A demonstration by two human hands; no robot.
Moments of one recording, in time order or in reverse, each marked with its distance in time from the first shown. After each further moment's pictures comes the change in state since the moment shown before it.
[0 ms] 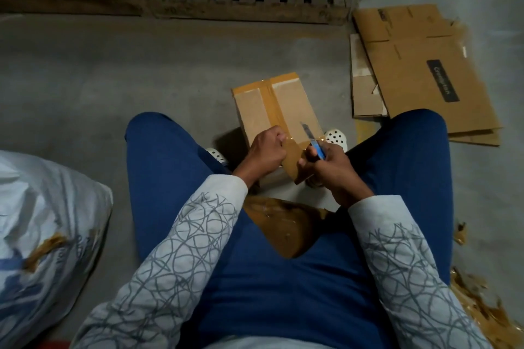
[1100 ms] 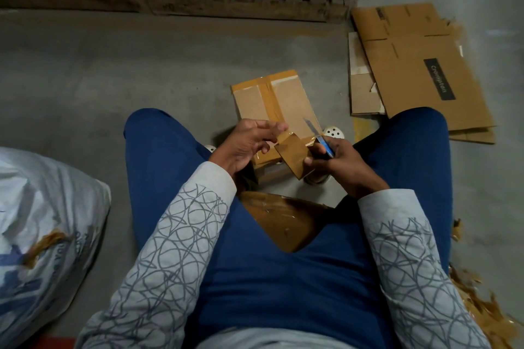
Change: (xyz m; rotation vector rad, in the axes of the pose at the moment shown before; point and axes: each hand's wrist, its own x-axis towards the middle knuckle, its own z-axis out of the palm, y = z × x) left_hand -0.003 -0.016 -0.036 -0.834 -0.201 -0.158; right_hand 0.000 0.006 -0.028 -0.134 -0.100 -0.086
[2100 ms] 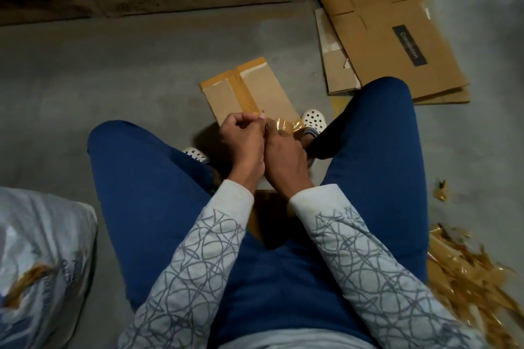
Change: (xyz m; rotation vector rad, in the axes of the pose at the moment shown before) left_hand 0.007 -0.014 0.085 -0.073 0.738 0.133; right_hand 0.022 0.000 0.074 -0.769 0.412 -0.131
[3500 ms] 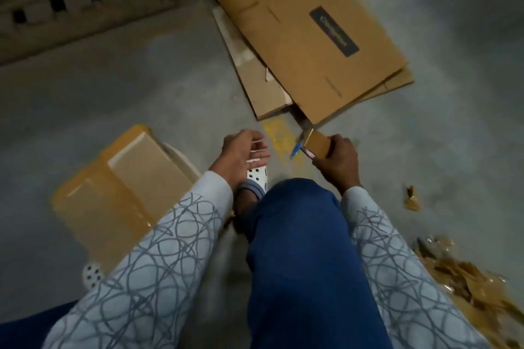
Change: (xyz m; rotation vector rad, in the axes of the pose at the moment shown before) left_hand 0.133 -0.093 0.325 0.459 -0.636 -0.519; right_hand 0.190 0.386 -0.004 0.325 0.151 0.713
